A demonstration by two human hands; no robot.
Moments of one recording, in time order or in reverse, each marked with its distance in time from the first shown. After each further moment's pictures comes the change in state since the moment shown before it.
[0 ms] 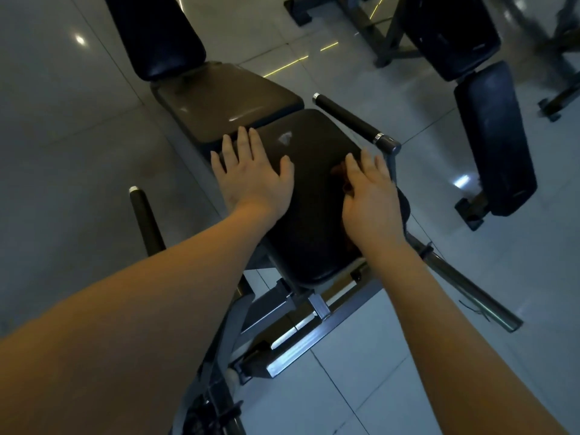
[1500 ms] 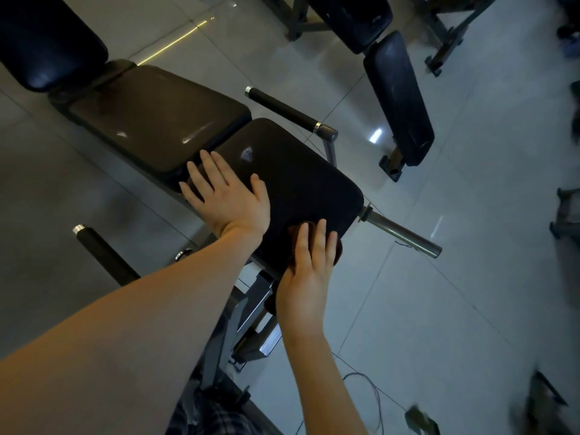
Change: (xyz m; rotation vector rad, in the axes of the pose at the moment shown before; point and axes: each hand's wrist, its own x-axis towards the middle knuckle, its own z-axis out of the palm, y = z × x) left_hand -0.003 0.002 -0.010 0.027 -0.080 0.039; right_hand -0.112 -0.098 0.062 0.265 0.361 0.427
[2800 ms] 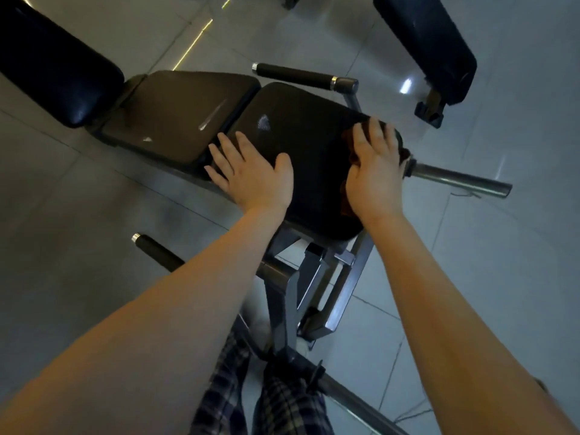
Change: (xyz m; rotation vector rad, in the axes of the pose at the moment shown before) left_hand -0.003 -0.018 -0.011 -0.238 -0.077 0.154; right_hand 0.091 0.010 -0.025 -0.117 -0.077 0.066
